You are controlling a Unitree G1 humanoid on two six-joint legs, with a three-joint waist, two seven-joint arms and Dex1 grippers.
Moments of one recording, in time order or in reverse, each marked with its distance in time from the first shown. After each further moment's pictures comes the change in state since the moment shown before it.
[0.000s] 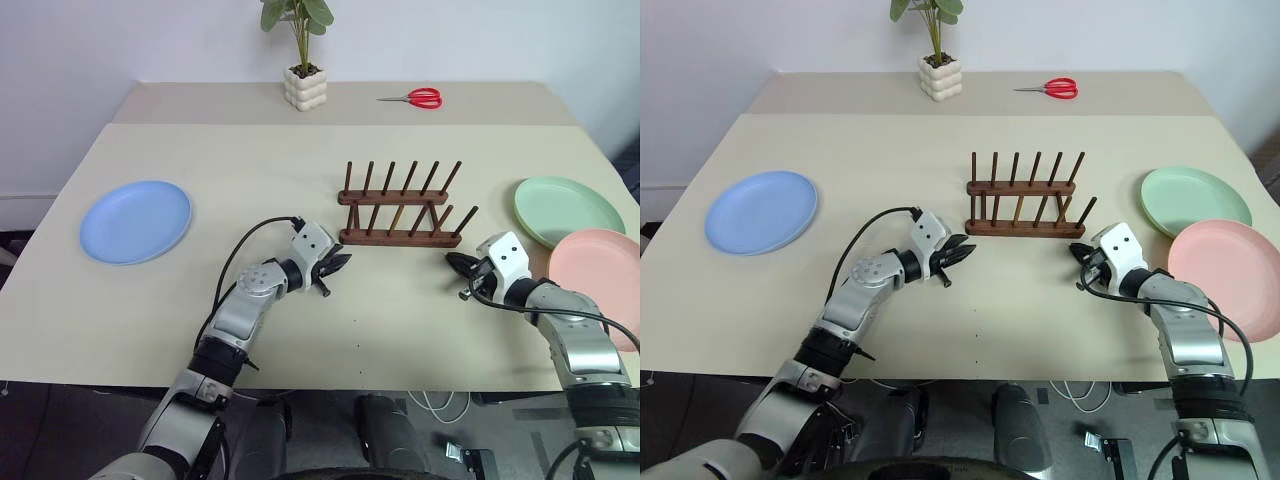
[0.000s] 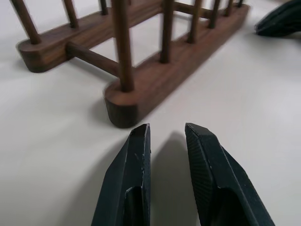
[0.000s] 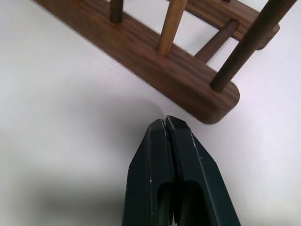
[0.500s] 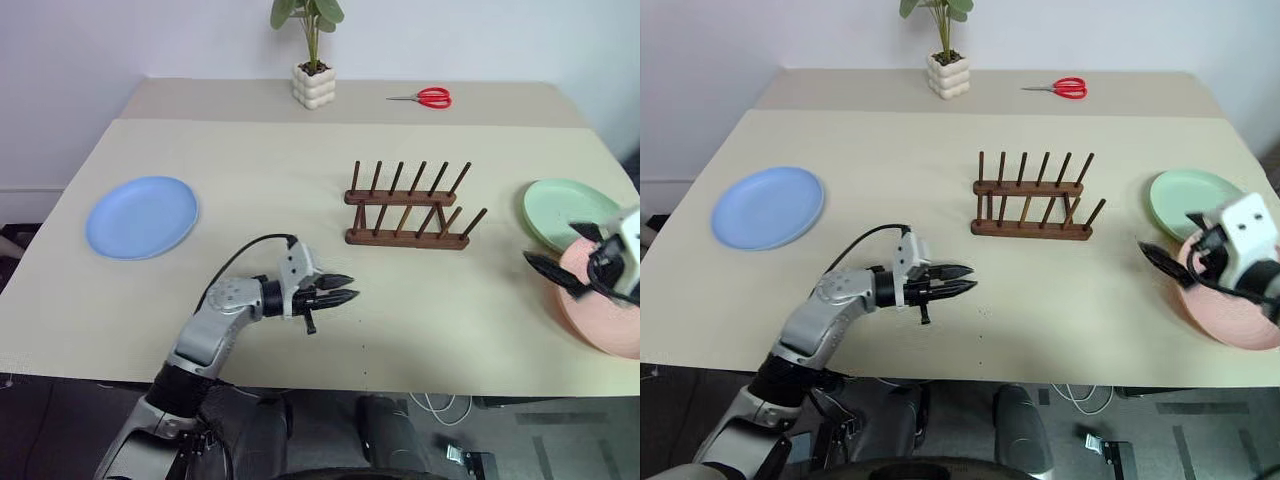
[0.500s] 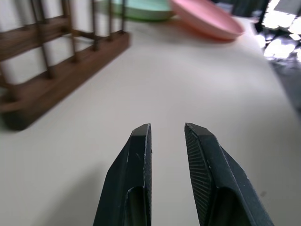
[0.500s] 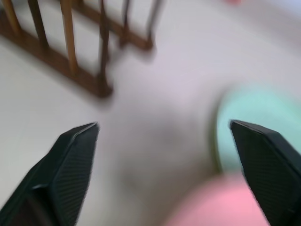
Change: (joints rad) left arm 0.082 0.093 -0.066 -0.250 -0.180 0.110 -0.282; right arm 0.370 -0.227 -0.474 -0.400 0.179 0.414 0.054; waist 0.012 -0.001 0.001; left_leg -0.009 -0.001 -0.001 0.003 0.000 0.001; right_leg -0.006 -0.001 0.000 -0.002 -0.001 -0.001
